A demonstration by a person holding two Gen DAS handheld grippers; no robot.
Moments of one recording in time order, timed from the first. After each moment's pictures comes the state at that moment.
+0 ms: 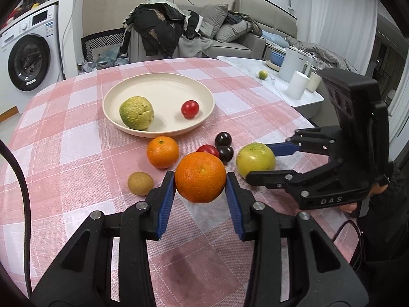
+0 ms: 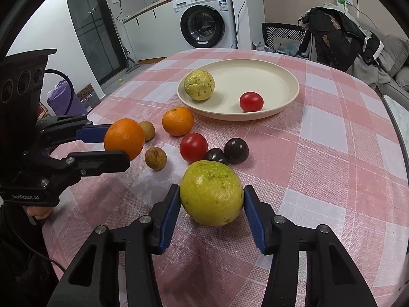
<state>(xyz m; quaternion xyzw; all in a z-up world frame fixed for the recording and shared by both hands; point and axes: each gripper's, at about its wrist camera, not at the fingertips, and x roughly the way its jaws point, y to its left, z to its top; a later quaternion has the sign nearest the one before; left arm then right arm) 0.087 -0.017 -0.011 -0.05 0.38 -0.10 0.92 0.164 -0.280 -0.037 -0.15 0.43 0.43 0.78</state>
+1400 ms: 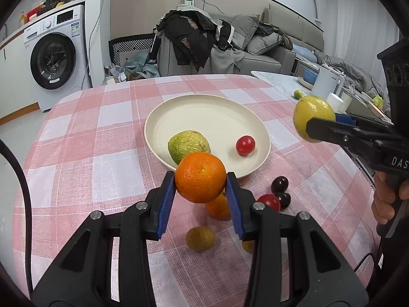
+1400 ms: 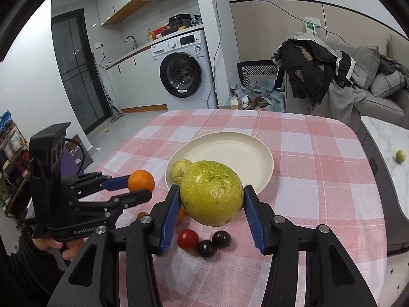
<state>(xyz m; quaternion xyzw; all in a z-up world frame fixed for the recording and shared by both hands) 0.155 0.033 -0.004 -0.06 0.36 -0.02 0.93 0.199 -0.264 0.041 -0.06 0.34 0.38 0.85</state>
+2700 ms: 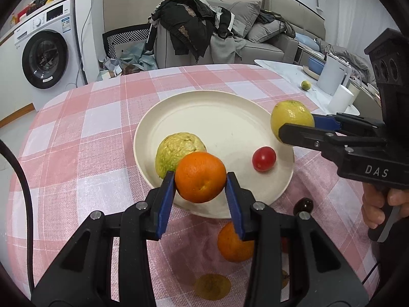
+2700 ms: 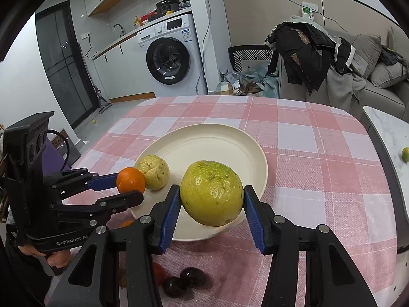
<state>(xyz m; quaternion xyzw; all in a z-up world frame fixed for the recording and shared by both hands) 0.226 0.039 -0.027 -0.04 0.39 -0.03 0.92 0.266 -0.233 0.003 -0.08 0.38 0.36 0.85</state>
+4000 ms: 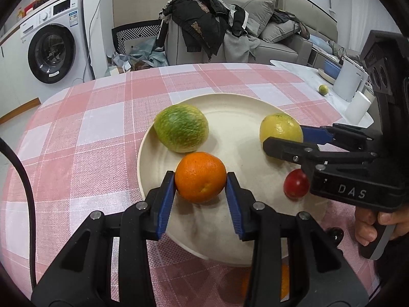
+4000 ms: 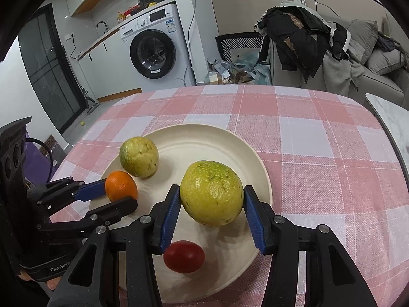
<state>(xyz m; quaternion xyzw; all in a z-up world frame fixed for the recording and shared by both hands) 0.278 0.057 -0.052 -0.05 0.40 0.00 0.92 0.320 -0.200 -0.033 -0.07 0.42 0.33 0.84</state>
